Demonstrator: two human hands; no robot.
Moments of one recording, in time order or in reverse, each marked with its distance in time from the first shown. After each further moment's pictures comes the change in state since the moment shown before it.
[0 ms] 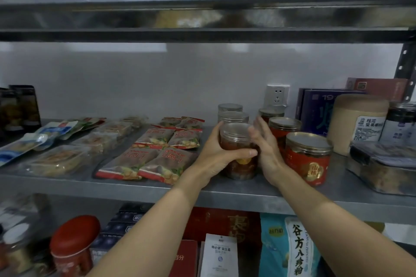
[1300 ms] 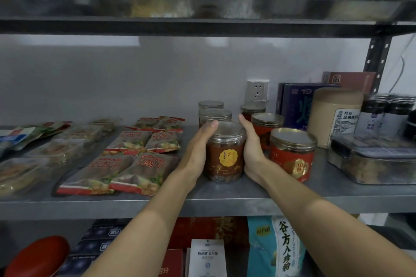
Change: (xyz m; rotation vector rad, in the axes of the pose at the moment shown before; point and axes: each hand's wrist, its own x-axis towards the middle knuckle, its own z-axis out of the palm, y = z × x) left_hand 0.016 -0.003 0.007 -0.254 0.046 -0.068; right_hand 0.021 0.010 0.005 0.306 0.051 0.239
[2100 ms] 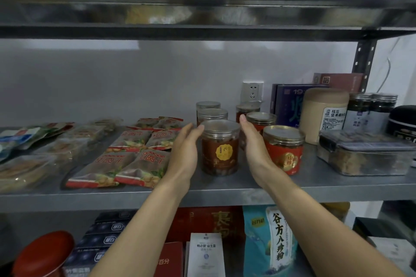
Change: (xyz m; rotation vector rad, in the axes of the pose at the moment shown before) left_hand -0.025 0.008 -0.008 0.056 0.232 0.084; right_hand -0.030 -0.007 -0.010 -0.298 0.115 -0.122
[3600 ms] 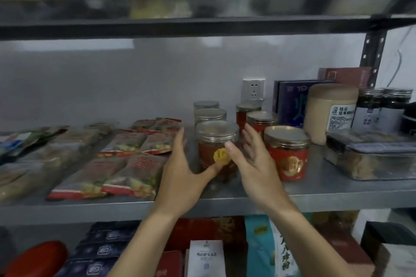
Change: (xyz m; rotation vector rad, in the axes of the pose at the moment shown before) left_hand -0.035 -0.022 0.015 0.549 -0.002 0.183; right_hand -0.040 0.009 -0.028 -0.217 -0.028 -0.266
